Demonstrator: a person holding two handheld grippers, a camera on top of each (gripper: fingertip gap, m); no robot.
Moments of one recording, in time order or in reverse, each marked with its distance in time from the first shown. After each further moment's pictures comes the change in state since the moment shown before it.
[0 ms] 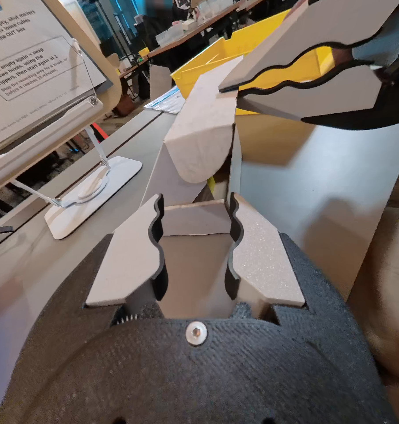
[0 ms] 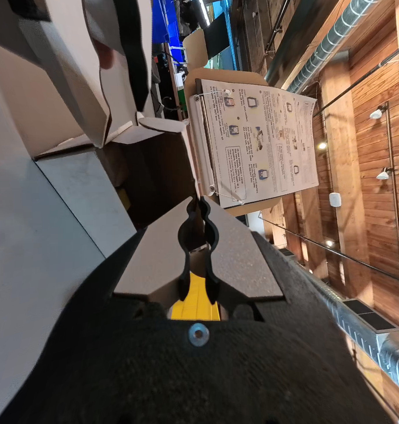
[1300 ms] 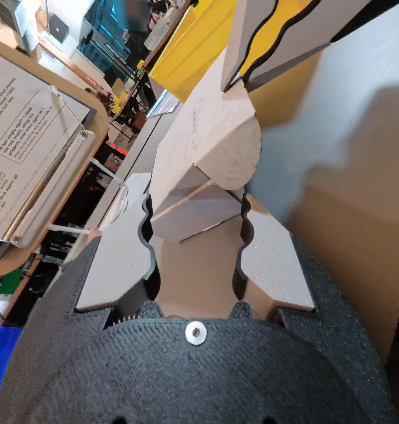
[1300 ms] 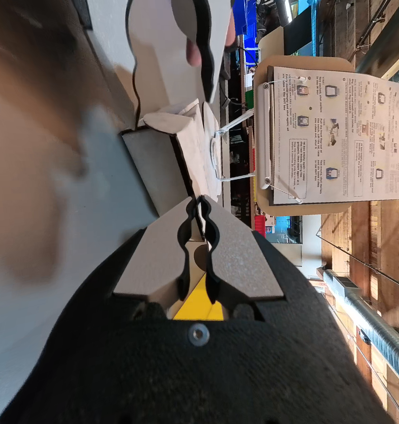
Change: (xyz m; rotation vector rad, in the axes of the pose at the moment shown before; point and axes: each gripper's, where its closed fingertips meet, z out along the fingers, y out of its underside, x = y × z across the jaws) left arm 0.011 0.015 0.018 -0.051 -0.036 0.372; right arm -0.044 0.025 -0.025 0.017 -0.312 0.012
